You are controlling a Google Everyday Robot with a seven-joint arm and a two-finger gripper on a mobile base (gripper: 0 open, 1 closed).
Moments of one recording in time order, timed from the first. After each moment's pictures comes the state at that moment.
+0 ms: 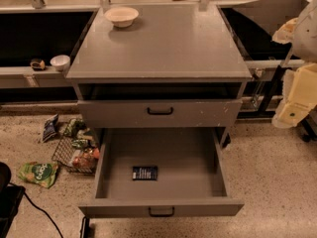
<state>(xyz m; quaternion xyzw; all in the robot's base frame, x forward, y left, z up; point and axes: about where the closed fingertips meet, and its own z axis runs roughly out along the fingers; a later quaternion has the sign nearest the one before) 0.438 -0.212 0.991 -0.60 0.78 -0.05 0.18</state>
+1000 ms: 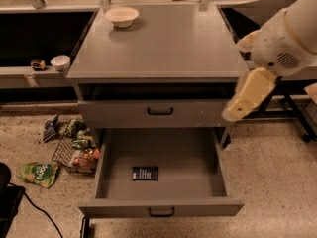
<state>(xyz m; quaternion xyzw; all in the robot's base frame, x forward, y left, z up) 0.478 -0.156 0.960 -0.58 0.77 0.05 0.27</state>
